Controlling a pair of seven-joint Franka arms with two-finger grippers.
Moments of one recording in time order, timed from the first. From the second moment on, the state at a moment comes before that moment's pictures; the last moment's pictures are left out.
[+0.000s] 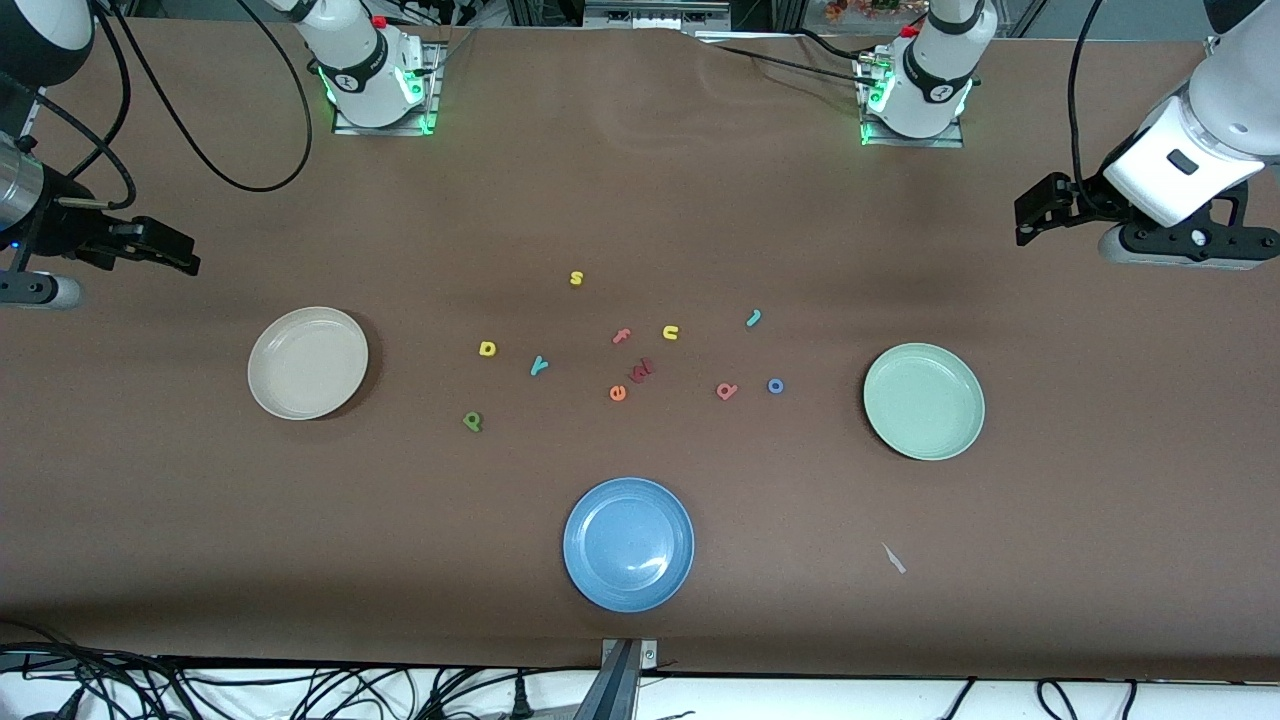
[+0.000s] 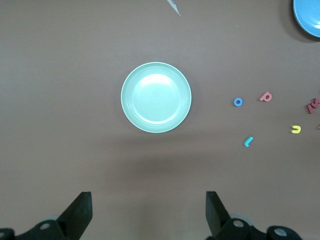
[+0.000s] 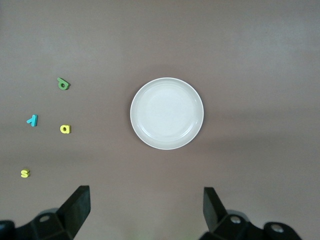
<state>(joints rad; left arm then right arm) -0.04 -0.02 -0.08 -1.64 0.00 1.56 -0.07 0.10 0.09 -0.09 -1.57 -0.01 1.57 0.06</state>
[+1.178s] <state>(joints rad) -0.04 -0.02 -0.08 -1.64 0.00 1.56 -0.07 0.10 0.09 -0.09 -1.57 -0.01 1.57 0.06</state>
